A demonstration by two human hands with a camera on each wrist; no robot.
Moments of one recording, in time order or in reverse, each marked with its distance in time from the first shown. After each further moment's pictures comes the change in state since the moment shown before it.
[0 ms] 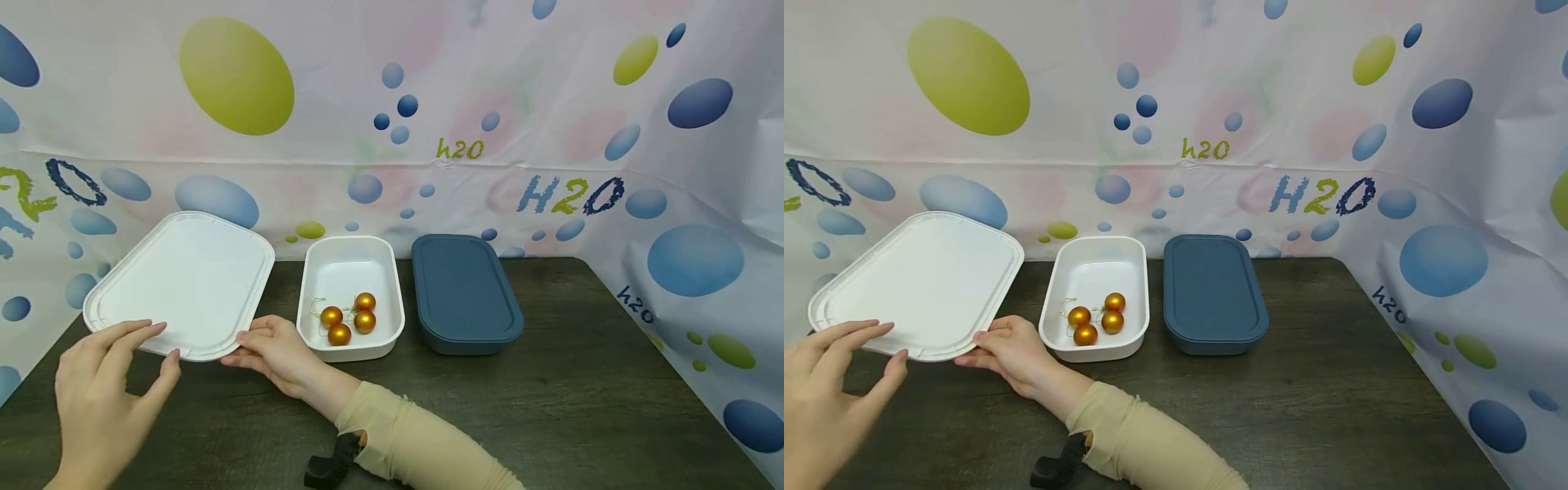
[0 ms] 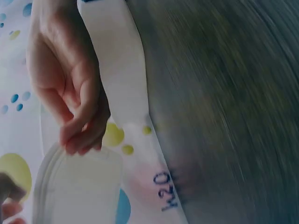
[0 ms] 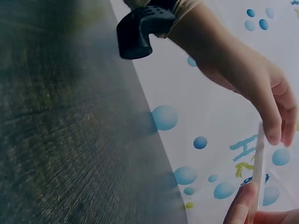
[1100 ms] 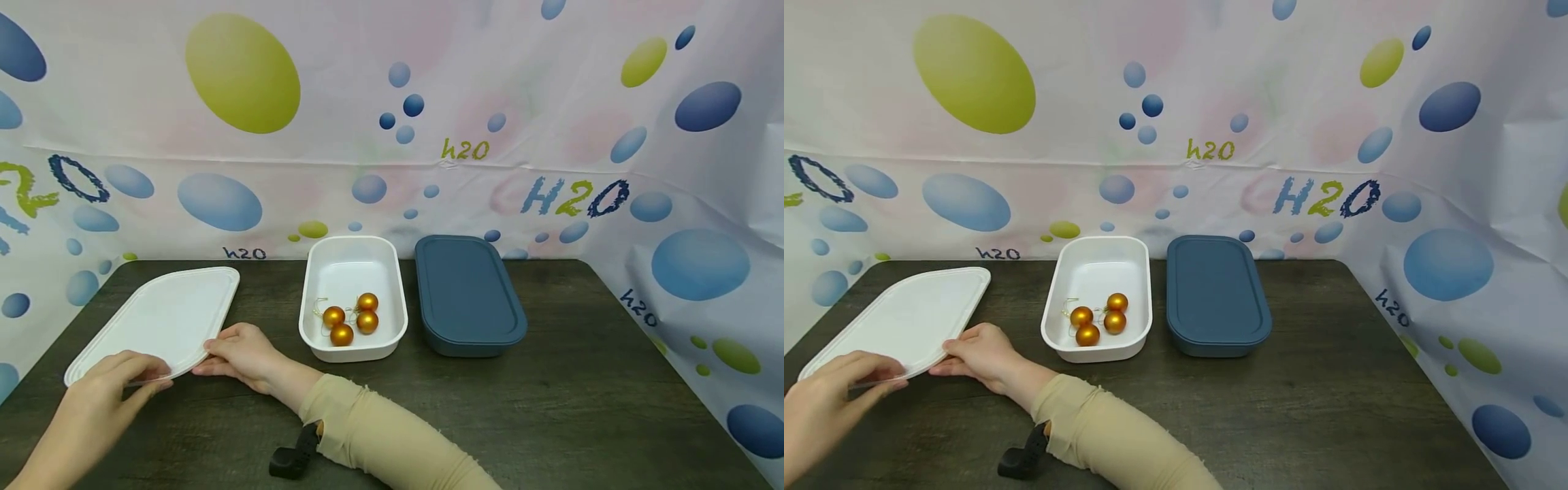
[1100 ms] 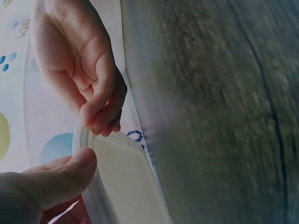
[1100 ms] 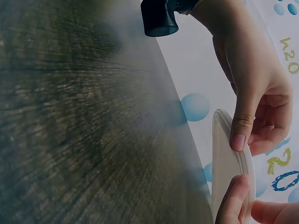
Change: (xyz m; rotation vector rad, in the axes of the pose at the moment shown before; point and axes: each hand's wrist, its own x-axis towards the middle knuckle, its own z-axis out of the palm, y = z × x) left_hand -0.029 -0.062 -0.011 0.007 -0.426 0.014; right_hand 0.040 0.034 0.026 -0.061 0.061 0.154
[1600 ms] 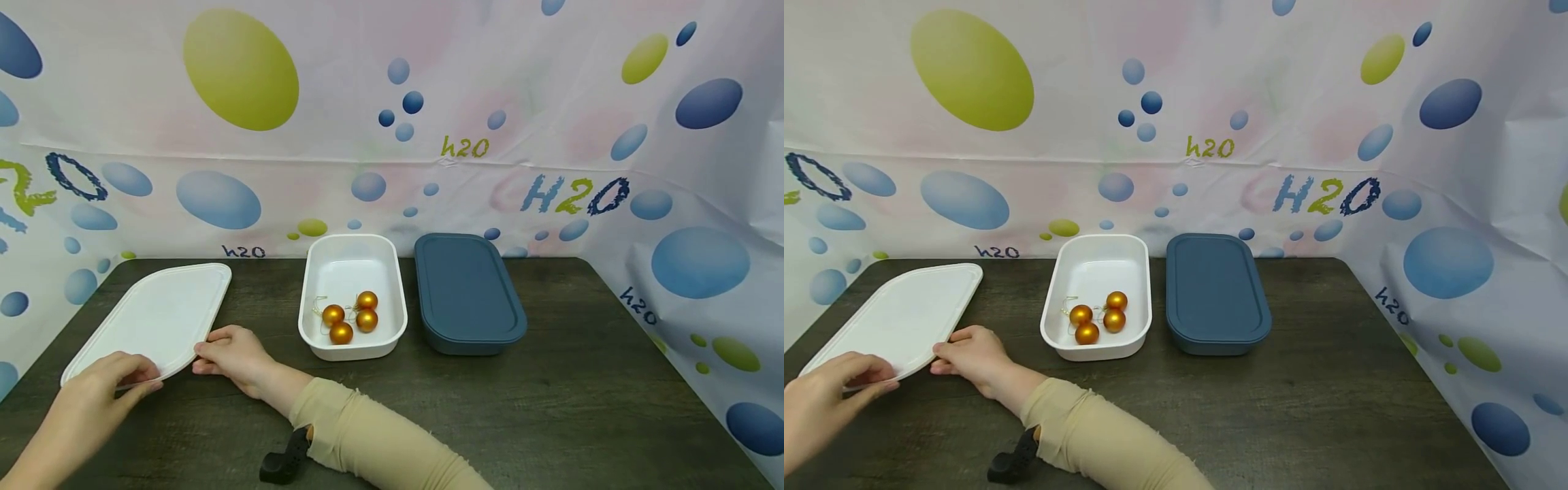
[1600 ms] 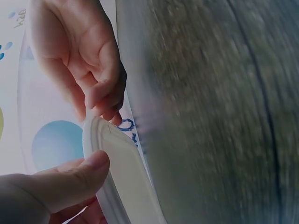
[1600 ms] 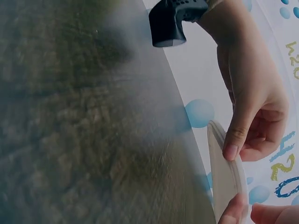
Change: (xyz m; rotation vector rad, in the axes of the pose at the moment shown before) left_hand -0.005 -0.014 0.004 0.033 -0.096 -0.095; right_hand 0.006 0.013 0.008 -0.070 0.118 -0.074
